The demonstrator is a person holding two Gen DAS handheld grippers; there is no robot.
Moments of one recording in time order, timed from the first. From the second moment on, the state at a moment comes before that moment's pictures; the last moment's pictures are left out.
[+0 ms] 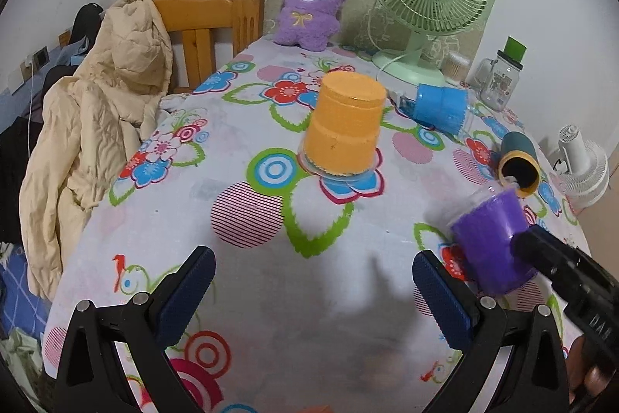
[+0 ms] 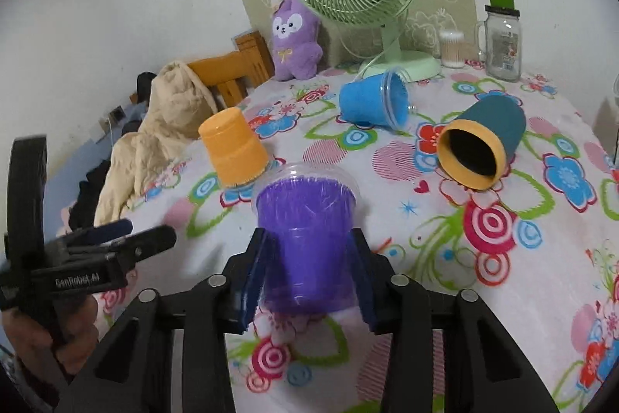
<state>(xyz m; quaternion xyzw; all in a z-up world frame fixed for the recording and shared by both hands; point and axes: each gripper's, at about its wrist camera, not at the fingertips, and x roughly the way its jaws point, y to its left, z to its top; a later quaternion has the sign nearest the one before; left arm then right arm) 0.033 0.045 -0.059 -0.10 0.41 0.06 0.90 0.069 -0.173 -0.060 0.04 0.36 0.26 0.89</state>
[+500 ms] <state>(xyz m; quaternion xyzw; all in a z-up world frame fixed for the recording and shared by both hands) 0.016 -0.007 -0.052 -0.06 0.41 0.03 0.91 0.031 -0.225 -0.048 0.11 0.34 0.26 0.90</state>
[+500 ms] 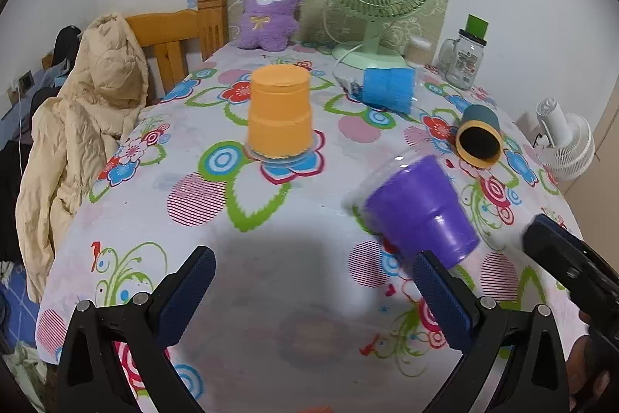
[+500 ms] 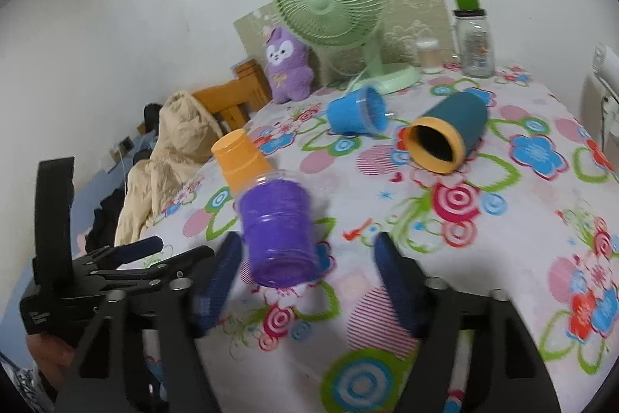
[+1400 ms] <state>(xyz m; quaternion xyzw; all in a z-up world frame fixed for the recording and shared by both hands) 0.019 -0.058 -0.043 -0.03 0.40 0.02 0.92 0.003 -0.277 -0.049 0.11 0.33 0.19 0.92</state>
